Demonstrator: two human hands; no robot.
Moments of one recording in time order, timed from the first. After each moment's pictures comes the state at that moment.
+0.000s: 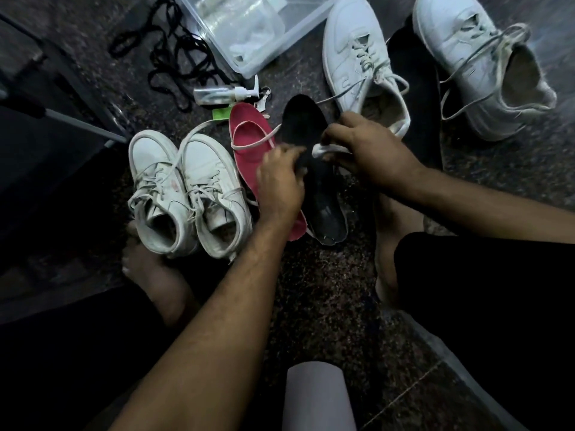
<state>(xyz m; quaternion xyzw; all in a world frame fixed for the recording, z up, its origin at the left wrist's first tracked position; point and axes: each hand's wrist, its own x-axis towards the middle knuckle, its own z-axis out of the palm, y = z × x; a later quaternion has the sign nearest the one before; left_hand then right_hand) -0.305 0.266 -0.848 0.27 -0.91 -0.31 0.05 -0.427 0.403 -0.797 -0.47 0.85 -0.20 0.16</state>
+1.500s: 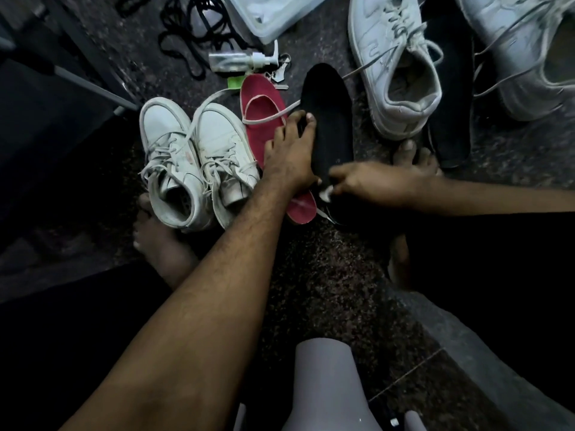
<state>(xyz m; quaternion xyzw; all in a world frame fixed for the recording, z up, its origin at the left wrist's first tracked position) -0.306 0.240 -0.839 0.19 -0.94 -0.18 -0.24 -0.379 0.409 -0.824 -0.68 0.67 -0.05 0.30</state>
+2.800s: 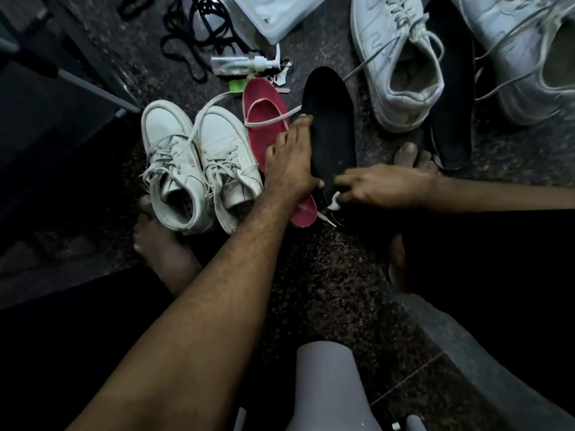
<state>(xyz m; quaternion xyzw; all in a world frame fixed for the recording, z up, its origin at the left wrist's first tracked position) -0.295 0.244 -0.838 0.22 -0.93 -0.24 -0.17 -0.381 0.411 -0.813 -0.71 0.64 0.03 0.30</state>
